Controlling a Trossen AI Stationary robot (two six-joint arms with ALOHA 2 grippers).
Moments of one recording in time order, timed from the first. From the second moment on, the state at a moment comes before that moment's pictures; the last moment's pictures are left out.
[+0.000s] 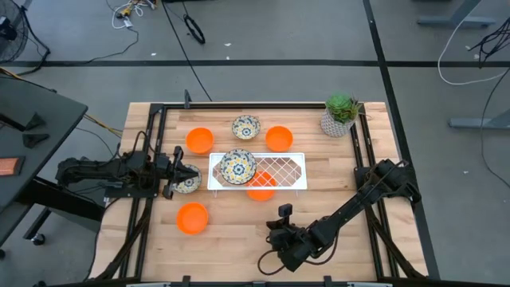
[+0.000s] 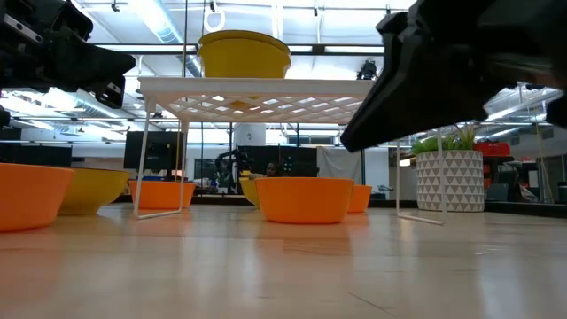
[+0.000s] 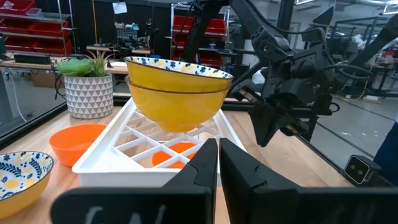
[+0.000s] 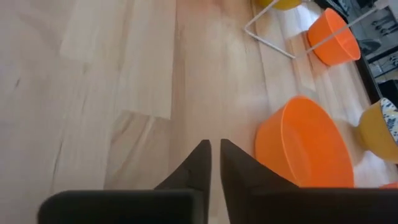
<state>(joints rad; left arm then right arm) -0.03 0.03 0.01 0.08 0.05 -0.09 0.67 2.00 1.27 -0.35 0.80 0.25</state>
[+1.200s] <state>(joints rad) -0.03 0.03 0.01 0.08 0.05 -0.09 0.58 2.07 1.28 -0.41 0.97 0.08</state>
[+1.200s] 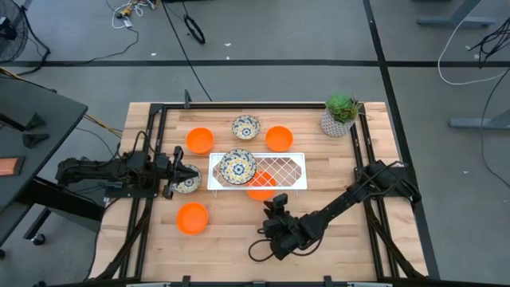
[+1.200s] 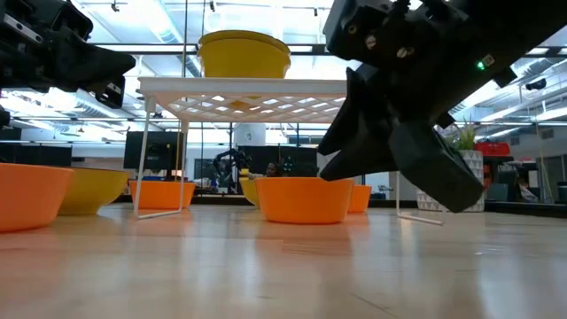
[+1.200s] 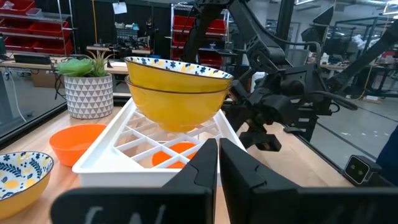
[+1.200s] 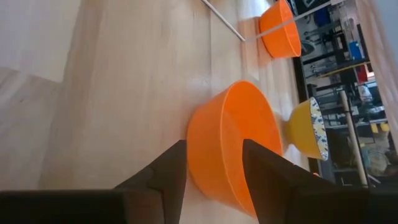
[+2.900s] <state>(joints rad) -0.03 0.03 0.01 0.08 0.05 -0.09 0.64 2.07 1.38 -0.61 1.00 0.18</state>
